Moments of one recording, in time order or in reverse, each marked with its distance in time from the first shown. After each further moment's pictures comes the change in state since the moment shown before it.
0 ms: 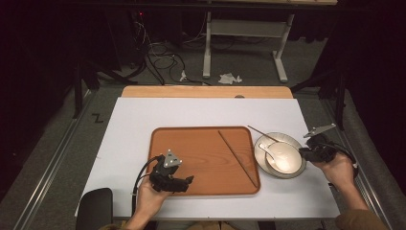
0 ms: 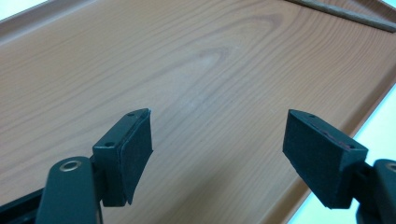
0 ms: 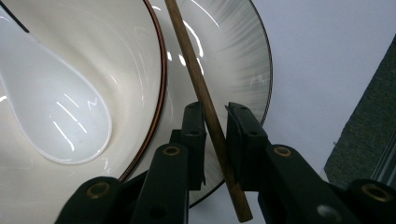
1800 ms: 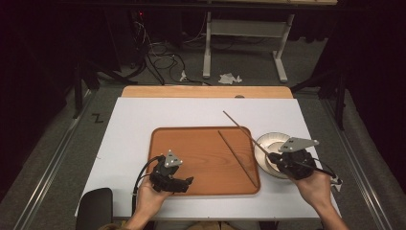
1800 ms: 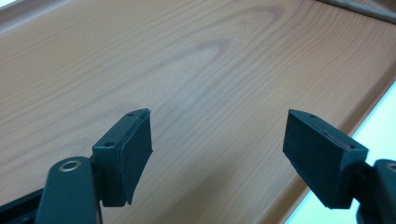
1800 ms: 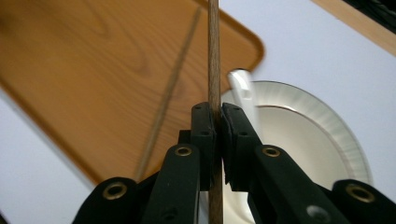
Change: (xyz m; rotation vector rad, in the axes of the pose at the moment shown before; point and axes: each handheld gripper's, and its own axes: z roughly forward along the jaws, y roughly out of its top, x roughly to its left) left arm 0.000 0.000 0.003 0.028 -0.007 0.004; right arm 0.136 0.029 -0.062 -0.251 0.016 -0.151
